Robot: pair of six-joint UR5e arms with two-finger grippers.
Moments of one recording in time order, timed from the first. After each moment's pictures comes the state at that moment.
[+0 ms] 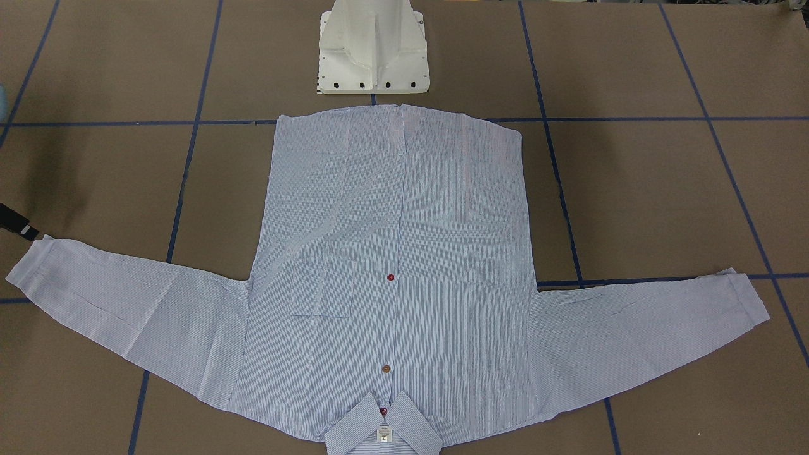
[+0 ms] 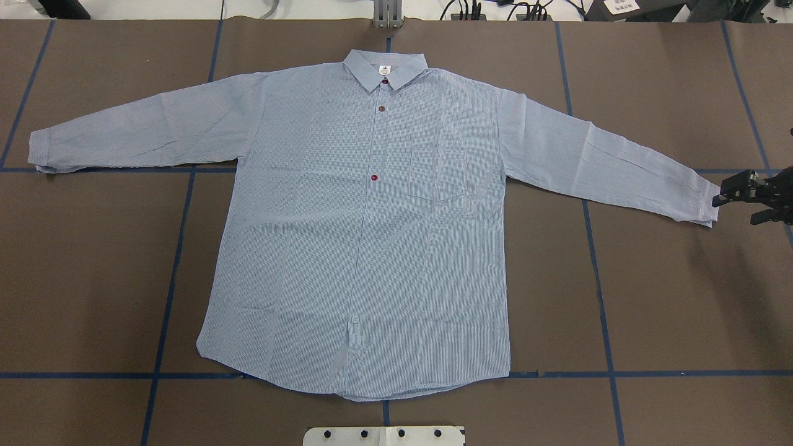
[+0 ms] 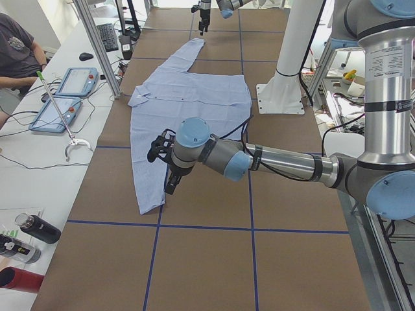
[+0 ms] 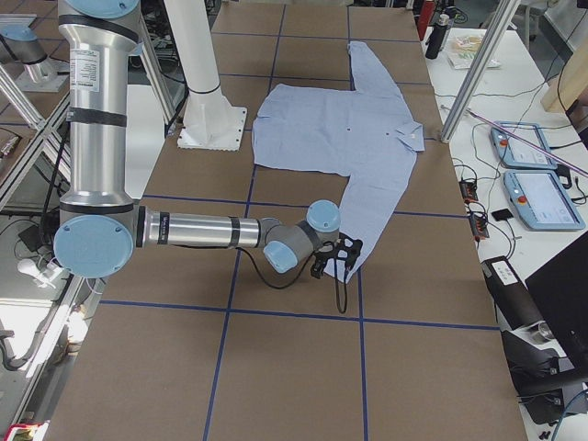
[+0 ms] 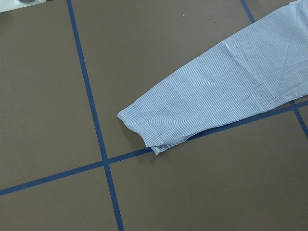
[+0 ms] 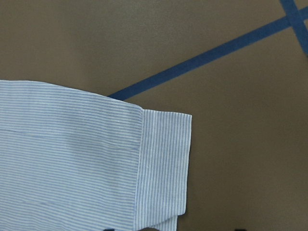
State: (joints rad) left arm -1.54 -1.47 -1.83 -1.91 -2.41 -0.09; right arm 1.14 -1.63 1.50 -0.86 2.30 1.11
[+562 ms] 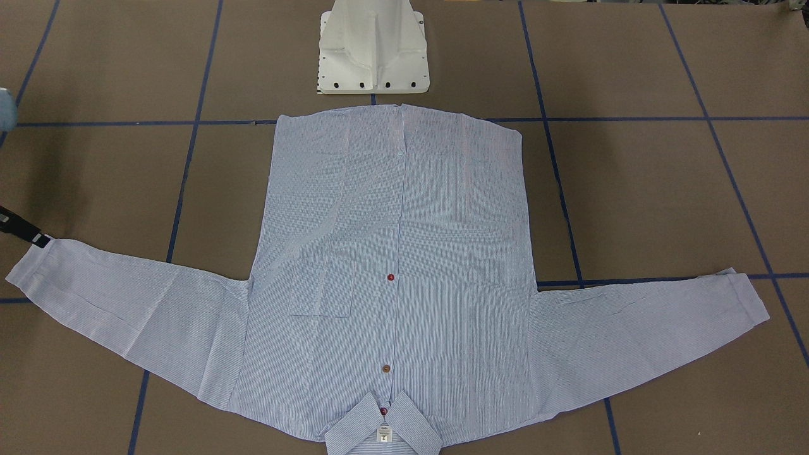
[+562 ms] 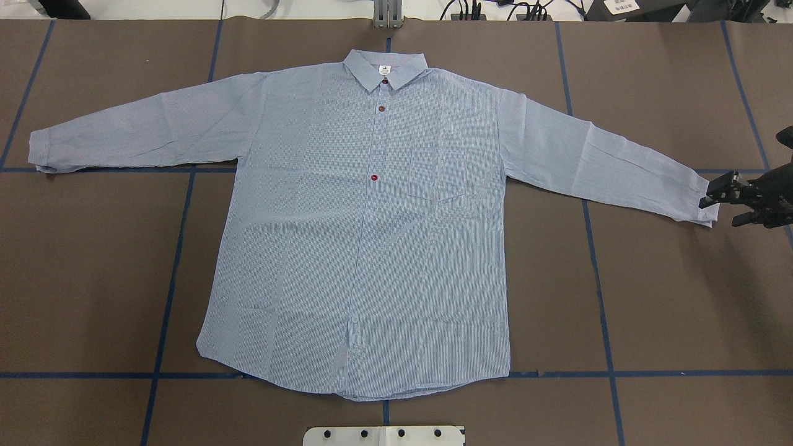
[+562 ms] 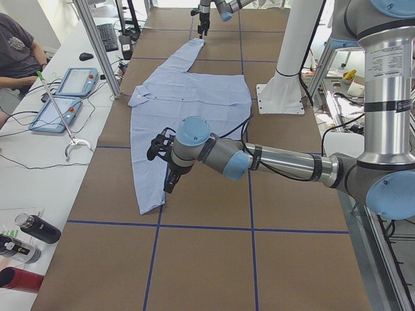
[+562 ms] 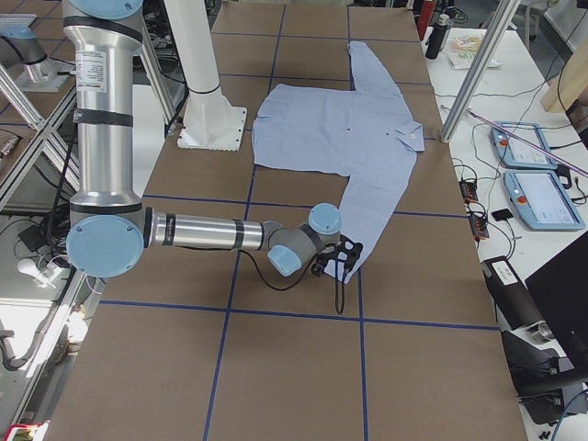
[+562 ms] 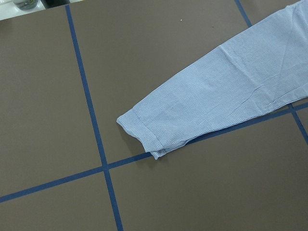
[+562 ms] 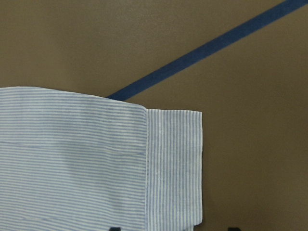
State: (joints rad) left arm -1.54 -1.47 -1.83 -1.92 -2.40 -0.09; right arm 1.10 -1.60 1.46 -0.80 2.29 1.22
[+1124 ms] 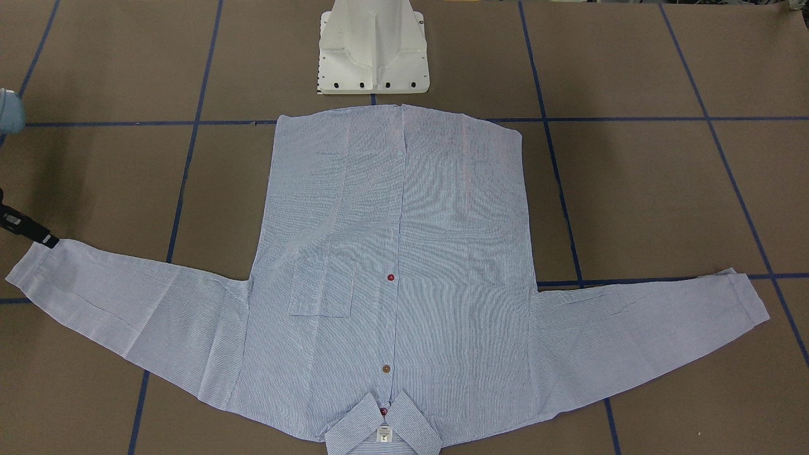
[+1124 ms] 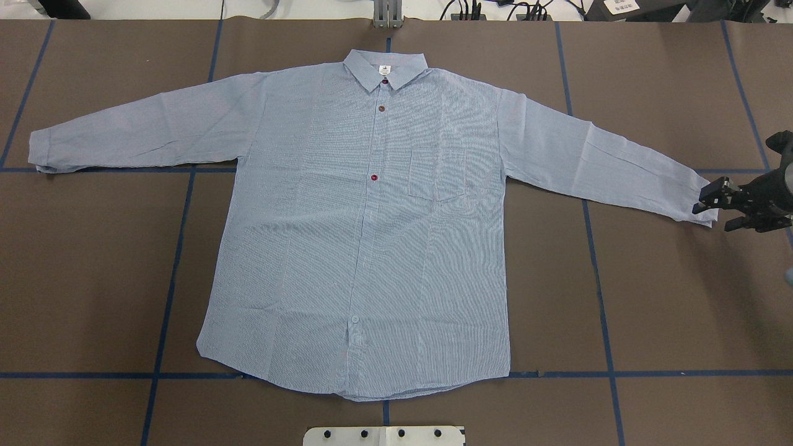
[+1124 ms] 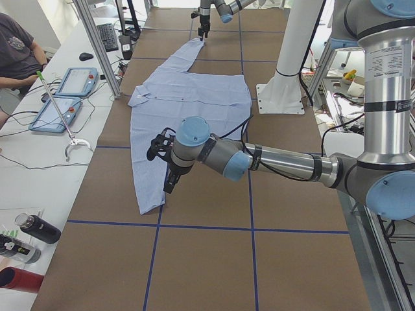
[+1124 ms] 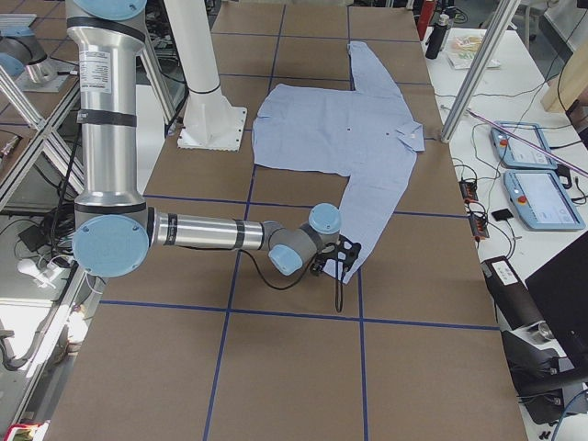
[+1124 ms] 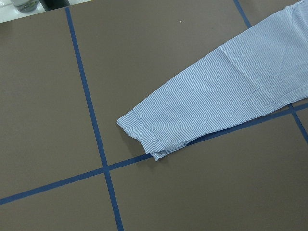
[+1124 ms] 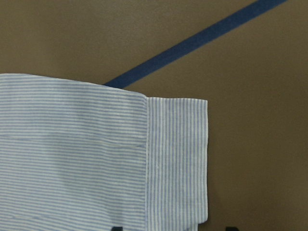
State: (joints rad) left arm -1.54 -1.47 -1.83 -1.93 -2.40 -0.09; right arm 1.08 -1.60 1.44 -0.80 2.28 1.23
